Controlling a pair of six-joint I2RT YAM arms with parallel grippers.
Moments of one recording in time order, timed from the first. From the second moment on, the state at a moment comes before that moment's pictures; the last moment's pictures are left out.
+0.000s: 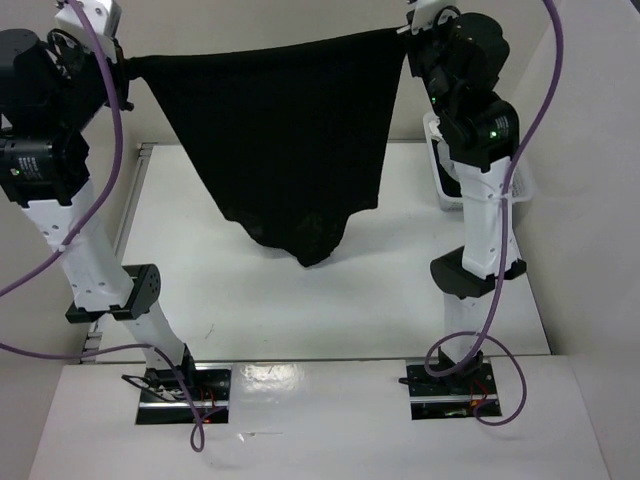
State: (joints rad) left arm 0.11 1.80 3.02 -1.19 0.27 0.28; right arm 0.44 1.96 2.97 -0.86 0.30 -0.43
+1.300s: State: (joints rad) left arm 0.09 1.58 2.90 -1.18 0.32 0.26; right arm 0.68 1.88 3.13 -1.09 0.36 -0.37
